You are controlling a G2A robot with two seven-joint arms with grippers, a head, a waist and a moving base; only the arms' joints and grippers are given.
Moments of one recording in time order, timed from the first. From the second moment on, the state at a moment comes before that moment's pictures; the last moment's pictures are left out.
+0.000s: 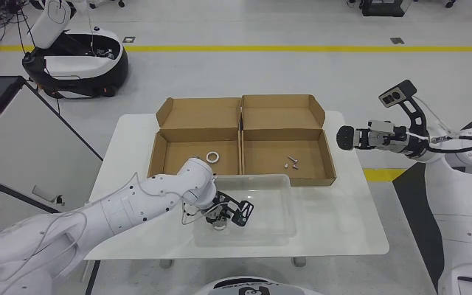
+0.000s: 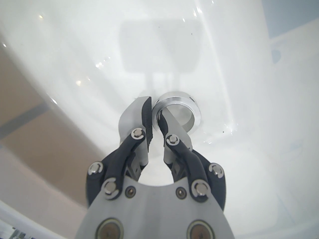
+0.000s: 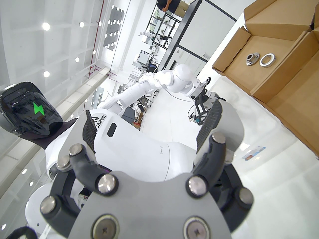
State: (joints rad) left arm 0.64 -0.99 -0.17 -1.58 1.00 -1.01 -0.81; right arm -1.23 -0.93 1.67 -1.48 0.69 -0.10 1.54
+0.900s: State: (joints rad) left arm 0.32 -0.89 -0.17 -1.89 0.59 -0.80 -1.02; right arm -1.23 -0.93 1.67 -1.48 0.69 -0.10 1.54
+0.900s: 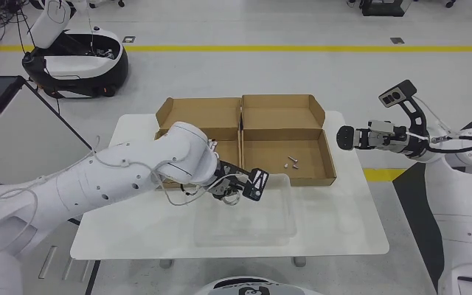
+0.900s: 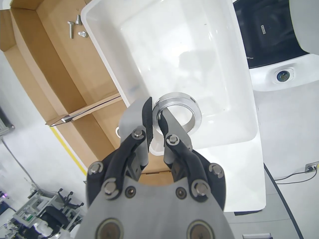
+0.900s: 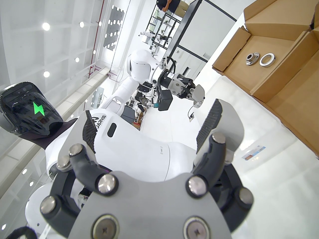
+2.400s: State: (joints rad) left arm 0.85 -0.70 -0.82 -1.64 0.64 -1.01 0.50; right arm -1.23 -0.93 1.67 -1.48 0.69 -0.10 1.54
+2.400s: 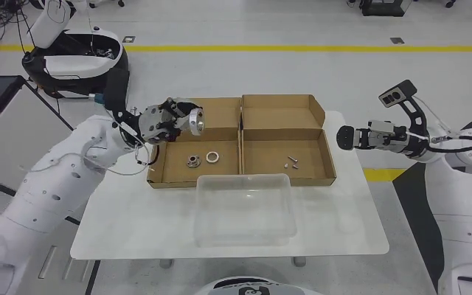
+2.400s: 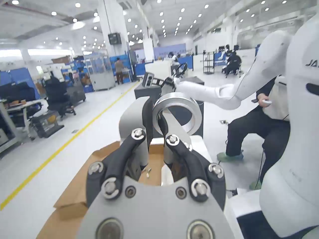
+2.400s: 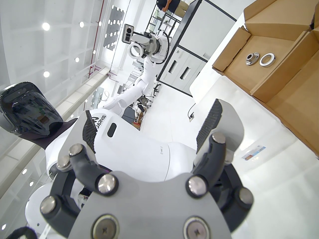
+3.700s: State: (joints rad) left arm 0.92 -0.80 -0.83 -1.78 0.57 -1.01 0.81; right arm -1.23 -0.93 1.67 -1.48 0.69 -0.10 1.54
